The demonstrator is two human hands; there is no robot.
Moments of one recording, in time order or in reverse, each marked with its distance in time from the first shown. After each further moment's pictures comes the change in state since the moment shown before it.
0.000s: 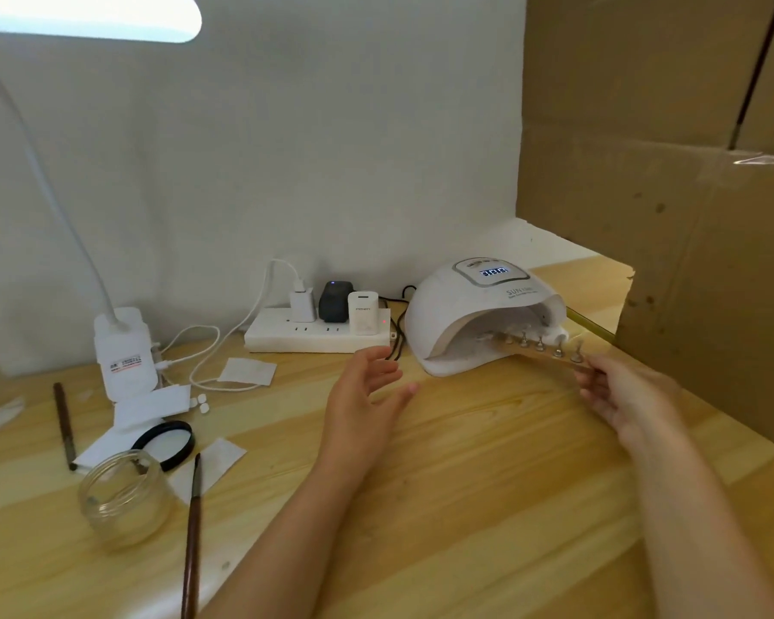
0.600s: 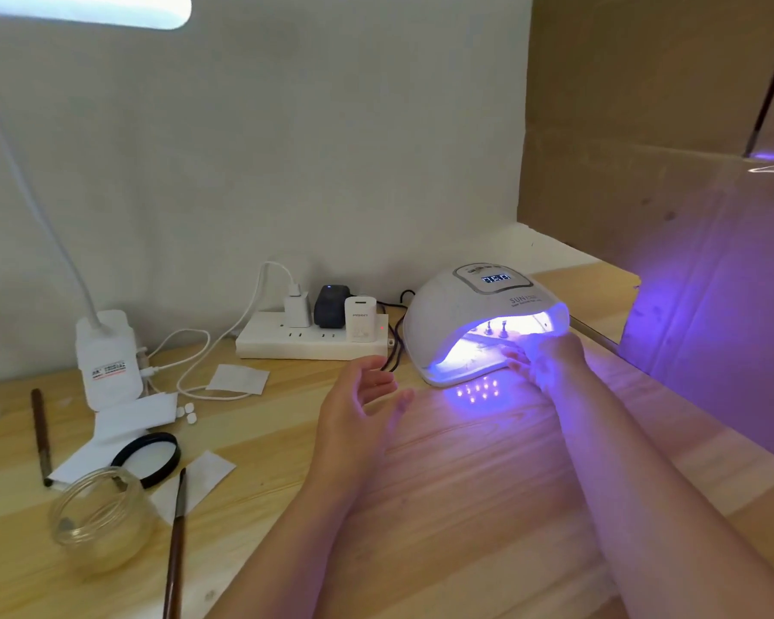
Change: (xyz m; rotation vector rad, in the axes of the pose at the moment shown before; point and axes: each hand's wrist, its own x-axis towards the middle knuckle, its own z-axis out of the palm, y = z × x) left_hand 0.006 -0.007 0.003 -0.134 0.048 -0.038; right_hand 0.048 0.006 0.084 -0.237 -0.139 -0.002
